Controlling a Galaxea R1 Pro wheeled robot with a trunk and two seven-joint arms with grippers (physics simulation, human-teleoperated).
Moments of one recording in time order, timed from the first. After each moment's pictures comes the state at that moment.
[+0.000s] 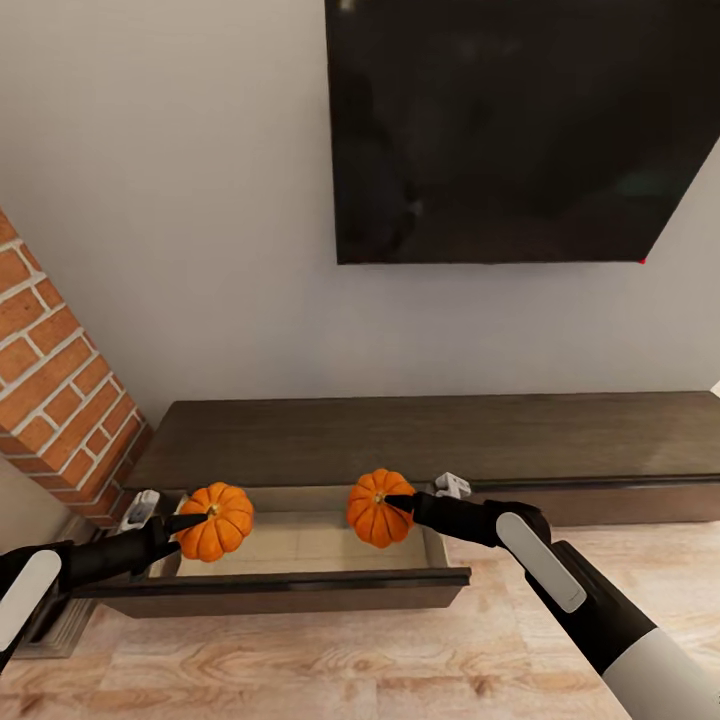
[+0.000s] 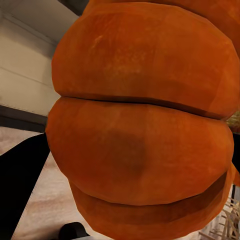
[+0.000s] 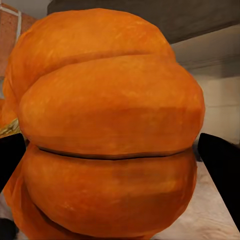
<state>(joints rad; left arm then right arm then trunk) -0.43 0.45 0.11 -1.03 0.88 0.98 -0.48 -0.60 -0.25 0.51 -1.23 -1.17 0.67 -0.05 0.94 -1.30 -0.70</state>
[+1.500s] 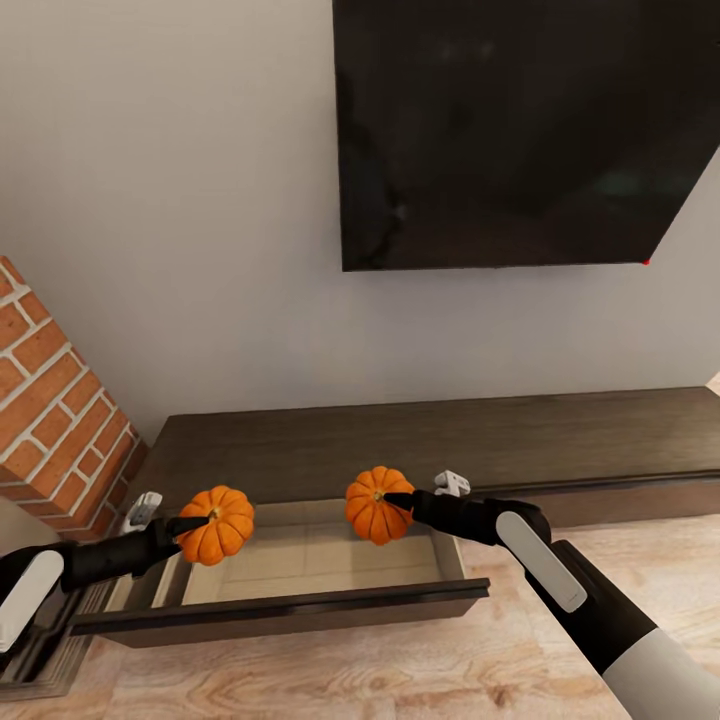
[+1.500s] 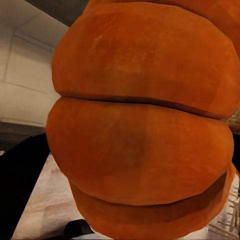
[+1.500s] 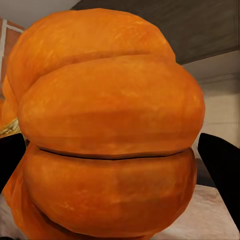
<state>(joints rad) -0.43 0.45 0.10 -1.03 0.87 0.98 -0.47 -0.60 -0.25 0.51 -1.24 -1.17 0.66 -0.04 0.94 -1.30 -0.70</state>
